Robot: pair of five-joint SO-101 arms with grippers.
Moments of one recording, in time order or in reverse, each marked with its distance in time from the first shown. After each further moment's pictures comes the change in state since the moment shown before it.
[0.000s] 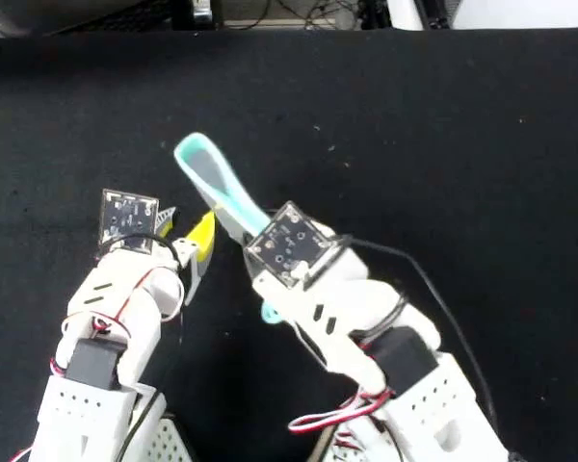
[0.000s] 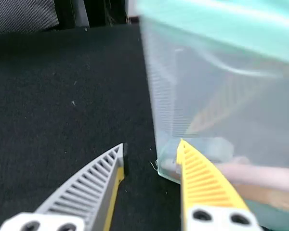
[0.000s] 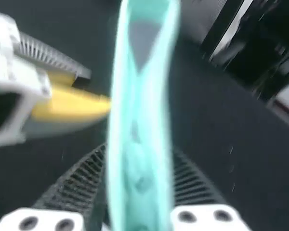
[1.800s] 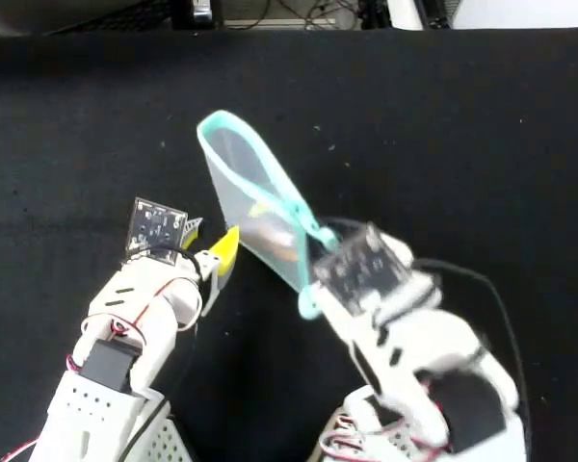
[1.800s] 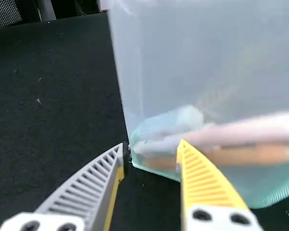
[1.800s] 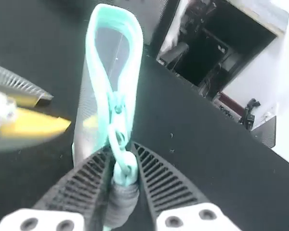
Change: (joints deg) left arm 6.6 0.0 5.0 -3.8 0.0; right arm 10.9 -8.2 -14.7 13.5 4.7
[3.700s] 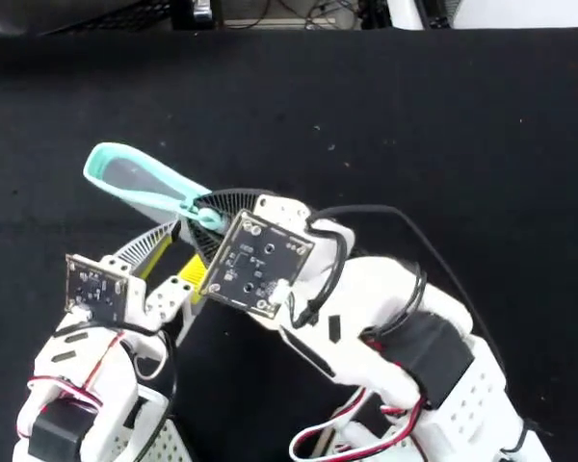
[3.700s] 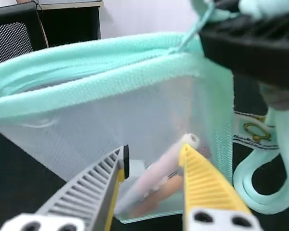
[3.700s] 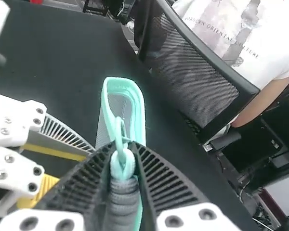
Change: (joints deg) left arm 0.3 -19.8 -13.5 21.5 -1.6; right arm -23.6 24.8 -27.1 -3.7 5.2
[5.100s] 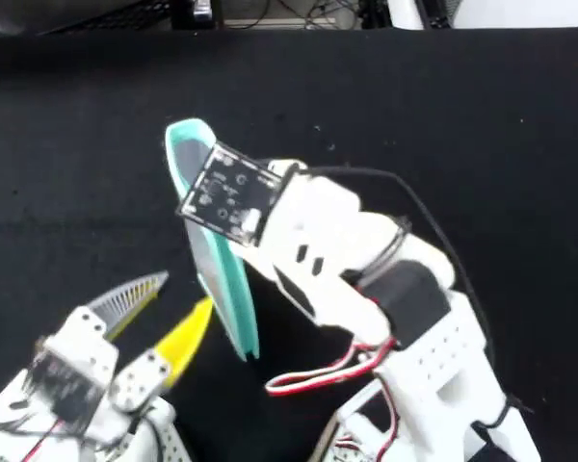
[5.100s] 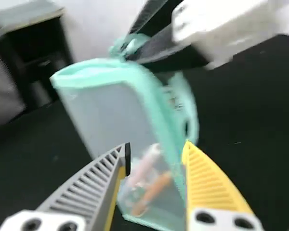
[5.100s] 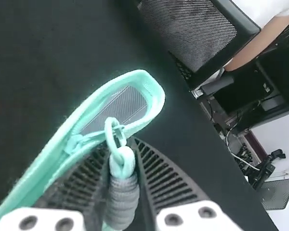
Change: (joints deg) left arm 11.7 -0.4 -25.0 27.2 -9.6; right arm 9.4 11.5 -4.8 6.6 5.0
